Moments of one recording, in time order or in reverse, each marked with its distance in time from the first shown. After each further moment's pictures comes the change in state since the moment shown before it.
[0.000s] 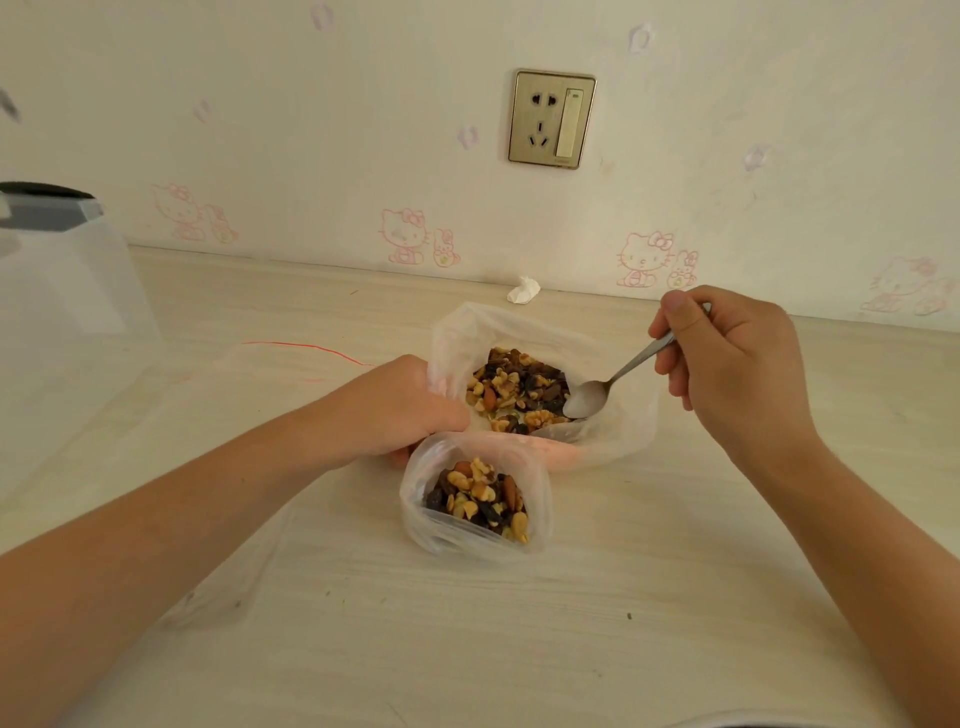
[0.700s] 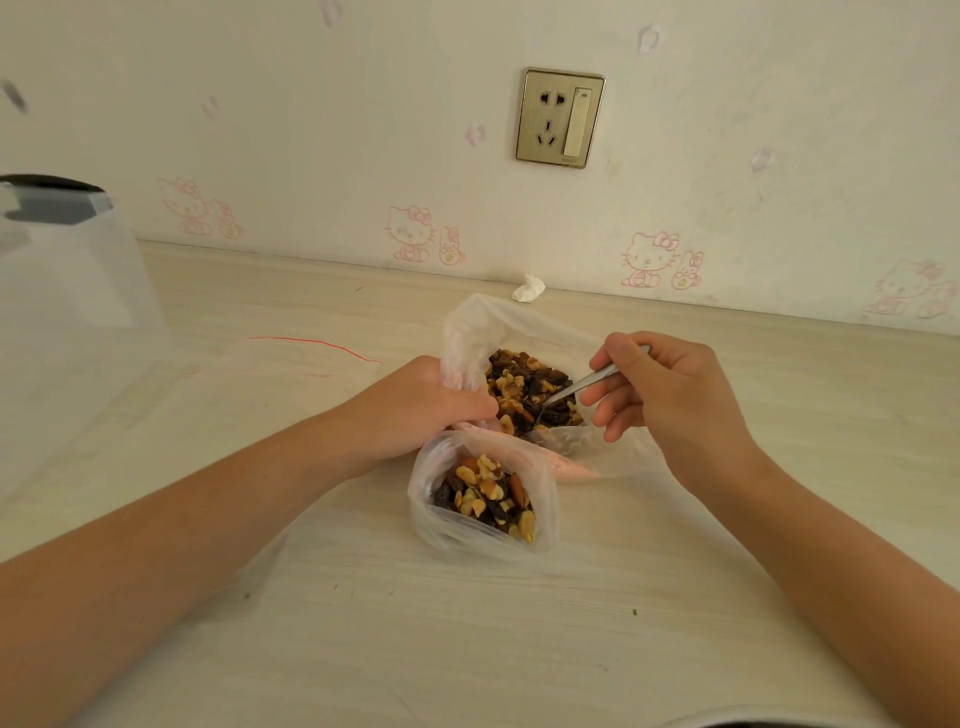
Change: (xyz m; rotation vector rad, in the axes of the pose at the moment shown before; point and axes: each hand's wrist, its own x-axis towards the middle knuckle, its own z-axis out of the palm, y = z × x) left_hand 0.000 -0.004 0.010 -0.189 -0.034 0.082; right_hand -0.015 0.010 0.032 0.320 -0.218 0.271
